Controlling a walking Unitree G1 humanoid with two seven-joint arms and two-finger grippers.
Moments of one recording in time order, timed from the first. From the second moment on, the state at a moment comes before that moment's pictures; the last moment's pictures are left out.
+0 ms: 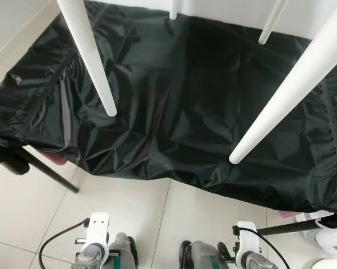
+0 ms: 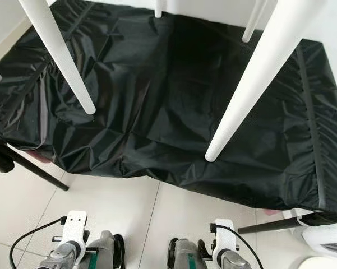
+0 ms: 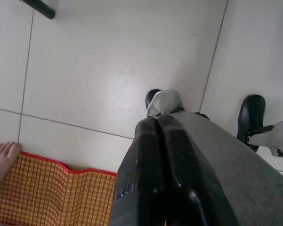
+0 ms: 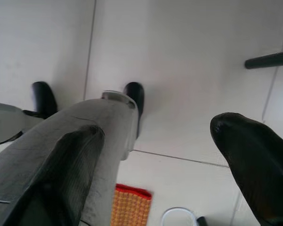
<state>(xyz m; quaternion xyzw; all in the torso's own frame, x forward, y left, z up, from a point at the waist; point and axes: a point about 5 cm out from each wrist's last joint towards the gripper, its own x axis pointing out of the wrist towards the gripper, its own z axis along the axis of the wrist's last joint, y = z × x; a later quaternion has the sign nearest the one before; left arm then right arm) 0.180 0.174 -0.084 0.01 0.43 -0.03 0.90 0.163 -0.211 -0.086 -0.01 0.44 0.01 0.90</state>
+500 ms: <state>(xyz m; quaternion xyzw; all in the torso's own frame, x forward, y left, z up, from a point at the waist) 0.175 0.164 -0.088 0.00 0.45 -0.03 0.89 0.155 -0.200 -0.092 -0.02 0.45 -0.01 0.89</state>
